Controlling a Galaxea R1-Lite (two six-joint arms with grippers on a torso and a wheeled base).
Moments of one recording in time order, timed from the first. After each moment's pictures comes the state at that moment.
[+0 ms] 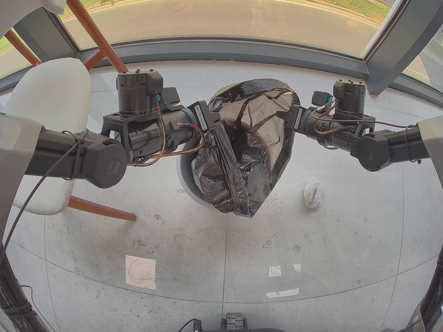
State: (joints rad) left arm -0.48 1.99 -1.41 -0.46 -0.19 -0.55; right arm 0.37 2.13 -1.52 -0.45 0.24 0.39
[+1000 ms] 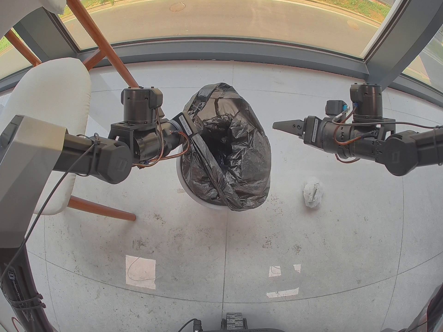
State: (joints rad) left arm -0.39 2.13 -1.48 -0.40 -0.02 -0.68; right arm 0.37 1.89 -1.25 -0.32 0.30 0.40
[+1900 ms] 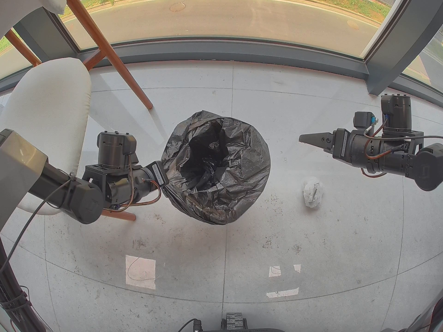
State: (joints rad) left arm -0.31 1.98 -1.01 -0.54 -0.03 -0.61; right arm 0.31 1.74 -1.04 -0.32 0.30 0.39
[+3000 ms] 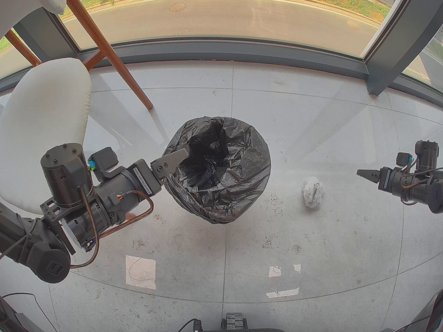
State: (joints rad) left arm -0.48 1.67 -0.57 -1.07 -0.04 -0.66; right arm -0.13 1.82 -0.73 -0.57 0.41 0.20
